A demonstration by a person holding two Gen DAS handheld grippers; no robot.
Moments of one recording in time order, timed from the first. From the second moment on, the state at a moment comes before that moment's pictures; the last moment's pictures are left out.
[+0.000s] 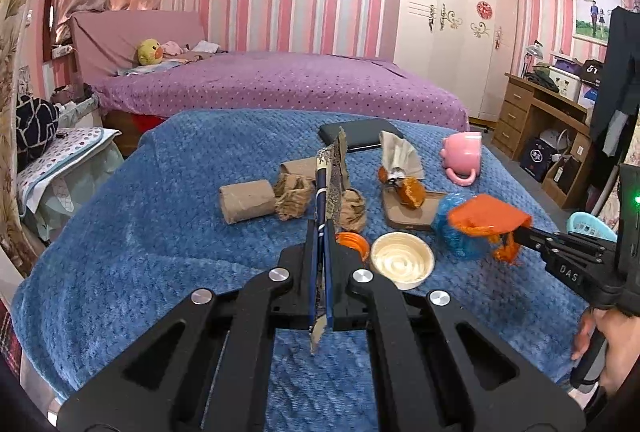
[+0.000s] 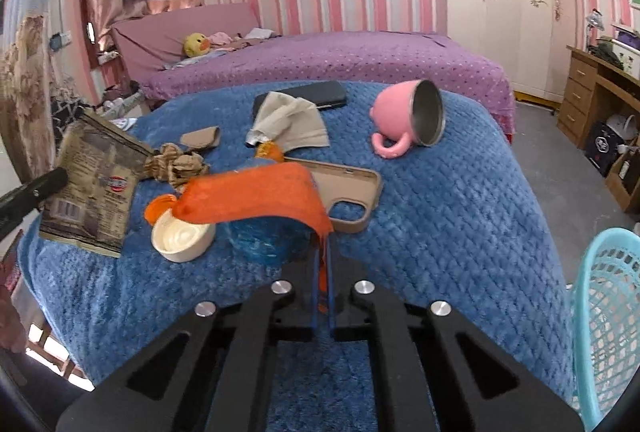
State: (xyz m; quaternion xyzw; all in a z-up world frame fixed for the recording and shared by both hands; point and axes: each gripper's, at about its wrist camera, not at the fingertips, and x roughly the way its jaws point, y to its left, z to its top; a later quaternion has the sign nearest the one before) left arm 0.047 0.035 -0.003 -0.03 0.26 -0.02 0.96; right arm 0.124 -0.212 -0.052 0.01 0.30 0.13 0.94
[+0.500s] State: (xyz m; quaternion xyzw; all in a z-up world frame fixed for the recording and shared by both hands) left arm 0.045 -0.054 0.034 -0.02 0.23 -0.10 0.97; right arm 0.082 -0.320 -0.015 0.04 0.23 0.03 0.97
